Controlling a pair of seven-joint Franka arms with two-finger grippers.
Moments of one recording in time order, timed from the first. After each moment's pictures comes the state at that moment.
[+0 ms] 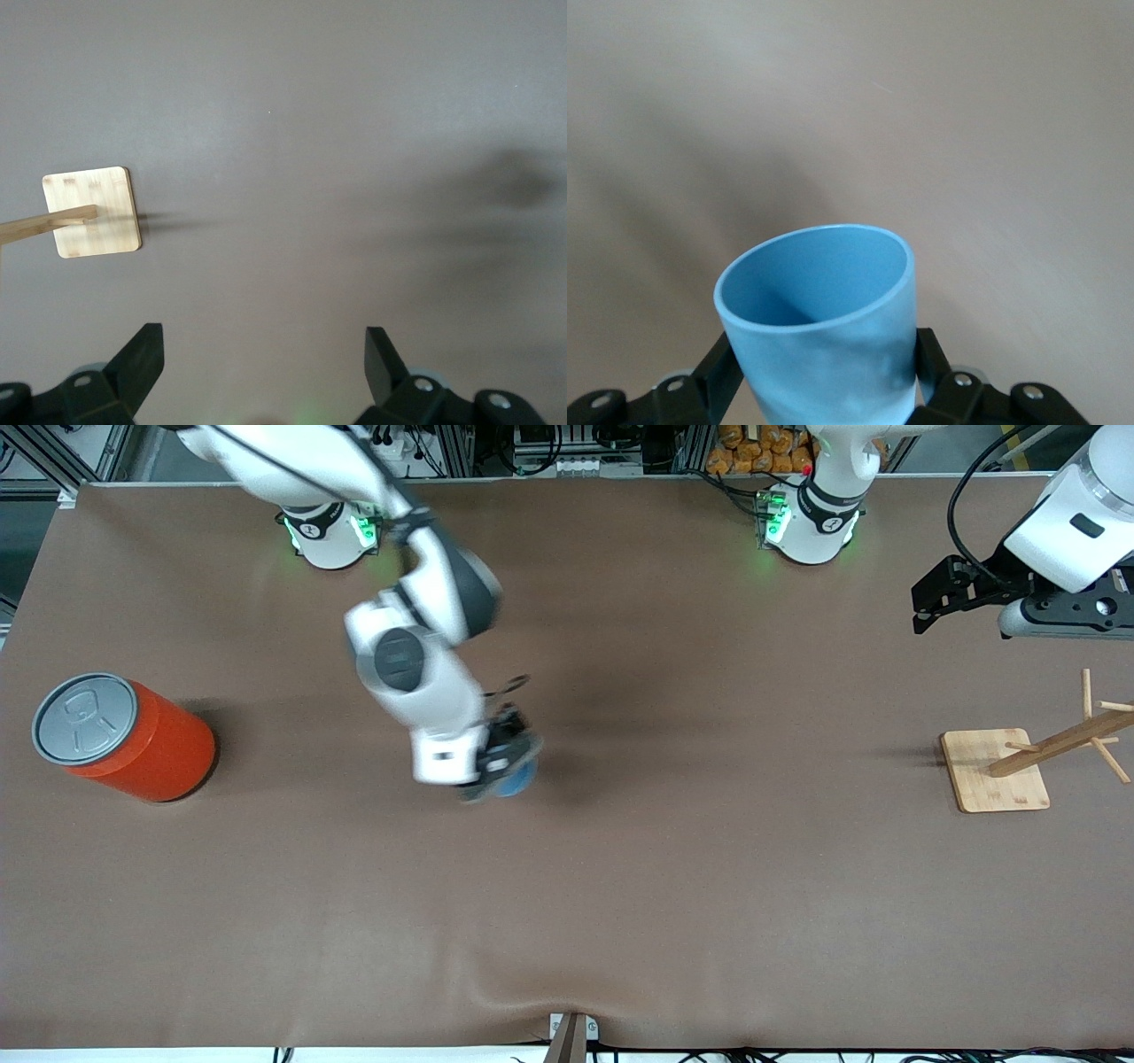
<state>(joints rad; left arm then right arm) 0.05 -0.02 -0.24 -1.49 0.01 1.47 -0.11 0.59 0.59 0.09 -1.46 0.04 2.14 -0.18</state>
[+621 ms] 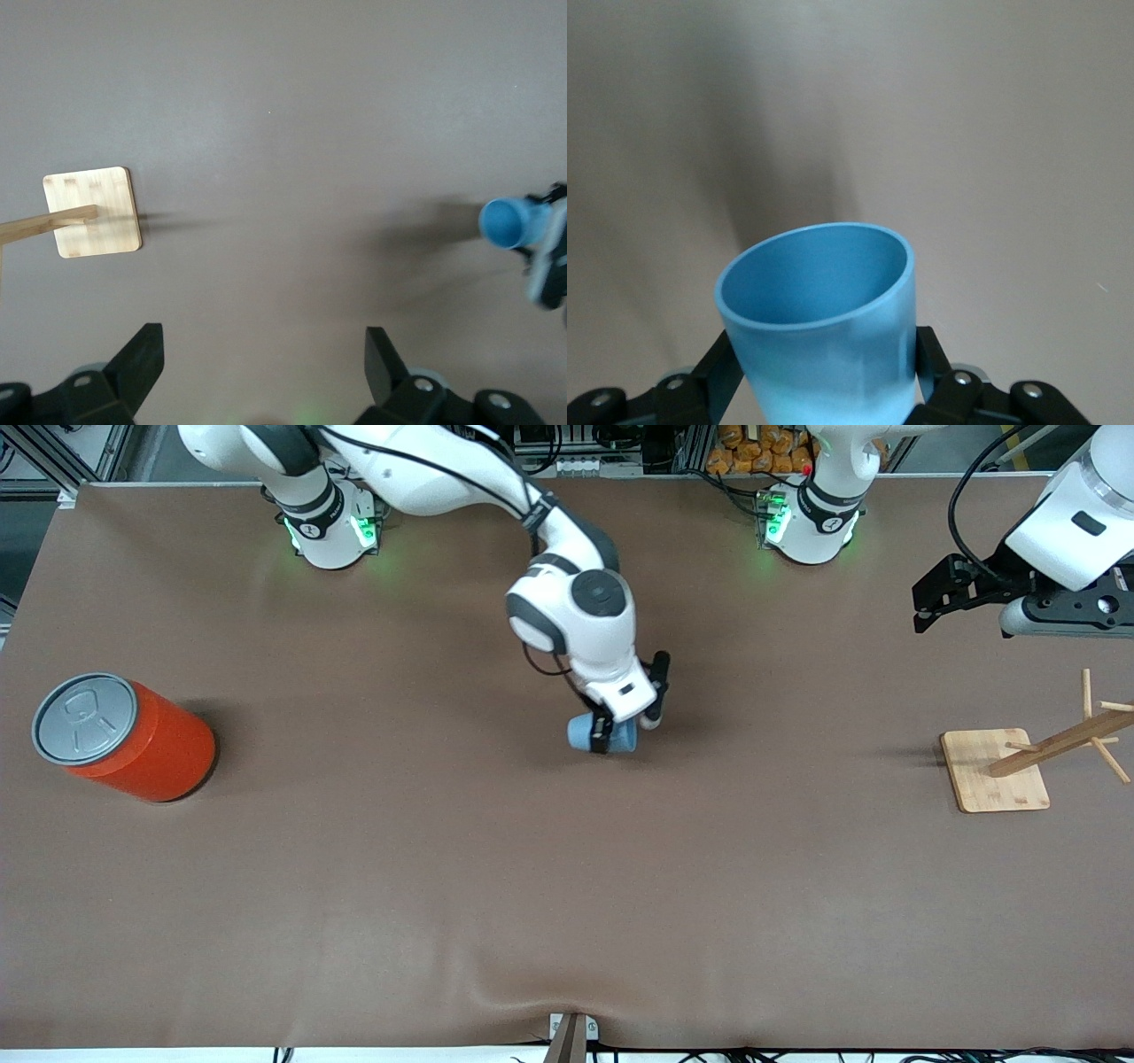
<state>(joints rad) 0.05 -0.02 -0.24 -1.48 0.01 1.47 -0.11 0.86 0.82 0.07 -1.30 -0.17 2.23 -0.39</state>
